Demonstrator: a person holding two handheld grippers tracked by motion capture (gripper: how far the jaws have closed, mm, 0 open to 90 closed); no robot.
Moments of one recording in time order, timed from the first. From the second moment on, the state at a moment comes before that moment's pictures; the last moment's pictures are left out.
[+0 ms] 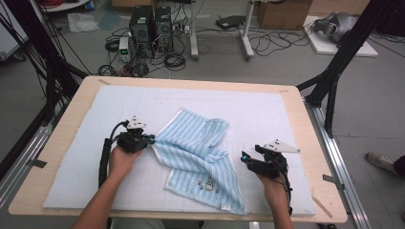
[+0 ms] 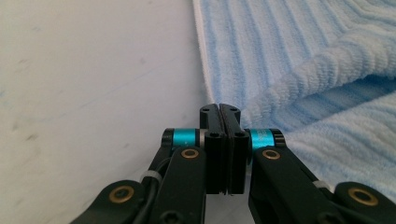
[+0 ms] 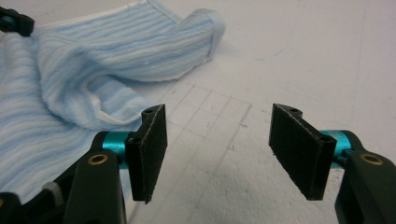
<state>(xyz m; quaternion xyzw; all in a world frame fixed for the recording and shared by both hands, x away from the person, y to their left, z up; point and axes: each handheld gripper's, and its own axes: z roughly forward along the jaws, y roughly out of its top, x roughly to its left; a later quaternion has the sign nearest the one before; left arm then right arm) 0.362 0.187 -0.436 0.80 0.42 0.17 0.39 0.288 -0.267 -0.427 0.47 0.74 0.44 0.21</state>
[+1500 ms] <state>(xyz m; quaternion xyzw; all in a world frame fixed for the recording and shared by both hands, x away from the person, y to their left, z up) 0.348 0.200 -0.438 0.76 0.41 0.16 0.47 0.448 -0.156 -0.420 0.40 0.84 0.23 0.29</state>
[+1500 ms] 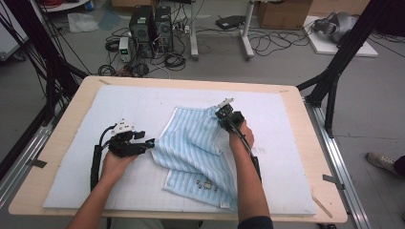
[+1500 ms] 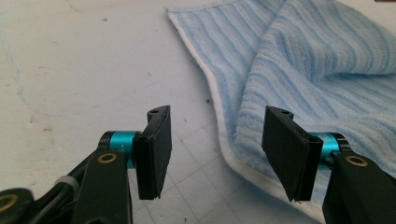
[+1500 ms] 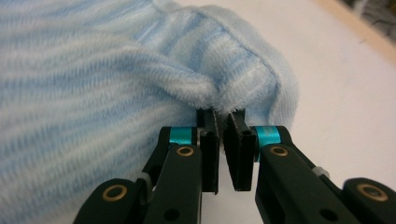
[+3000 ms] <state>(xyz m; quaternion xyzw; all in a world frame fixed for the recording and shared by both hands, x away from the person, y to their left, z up) 0.449 0.122 -0.445 0.81 0.41 0.14 0.40 0.322 -0.248 -0.430 0.44 0.78 0.39 0.22</state>
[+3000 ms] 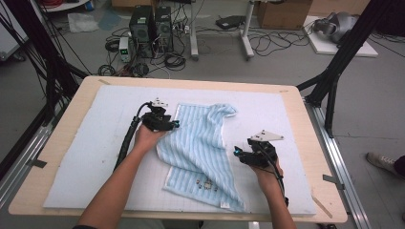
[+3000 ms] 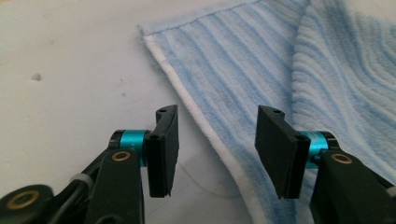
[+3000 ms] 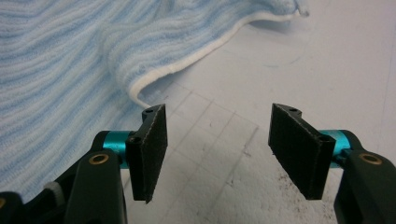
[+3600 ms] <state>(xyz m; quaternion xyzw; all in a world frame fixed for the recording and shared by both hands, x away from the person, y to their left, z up) 0.481 0.168 -0.444 0.75 0.48 0.16 0.43 0.333 -0.236 -0.434 0.45 0.77 0.40 0.21</state>
